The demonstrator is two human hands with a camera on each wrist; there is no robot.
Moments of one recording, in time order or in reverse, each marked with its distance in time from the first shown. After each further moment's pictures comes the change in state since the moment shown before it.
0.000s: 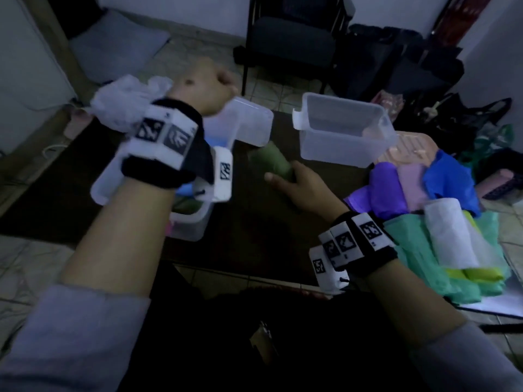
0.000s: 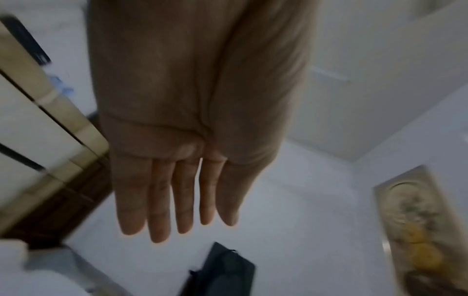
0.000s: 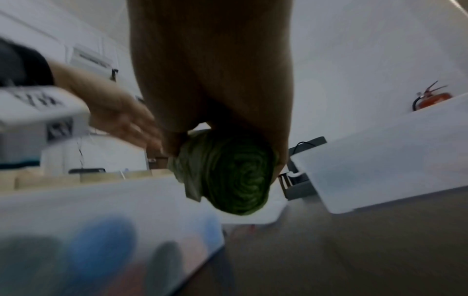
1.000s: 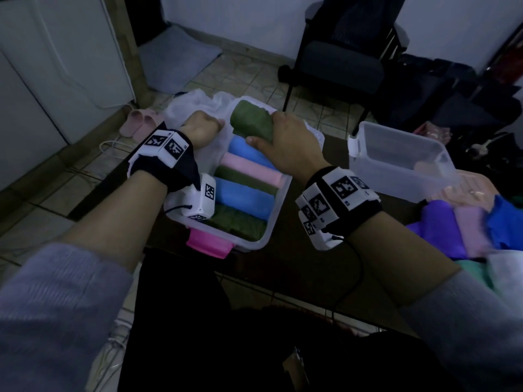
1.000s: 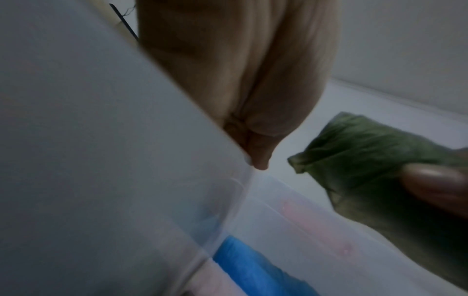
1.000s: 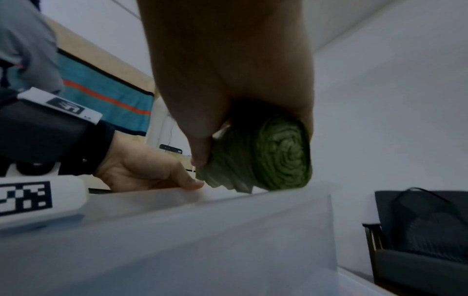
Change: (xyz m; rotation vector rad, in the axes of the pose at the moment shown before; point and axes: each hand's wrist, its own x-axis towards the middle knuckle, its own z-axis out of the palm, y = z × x) left_hand 0.017 -0.136 -0.028 -0.149 0.025 -0.317; right_hand 0.075 -0.141 0.044 -0.482 0.193 -0.330
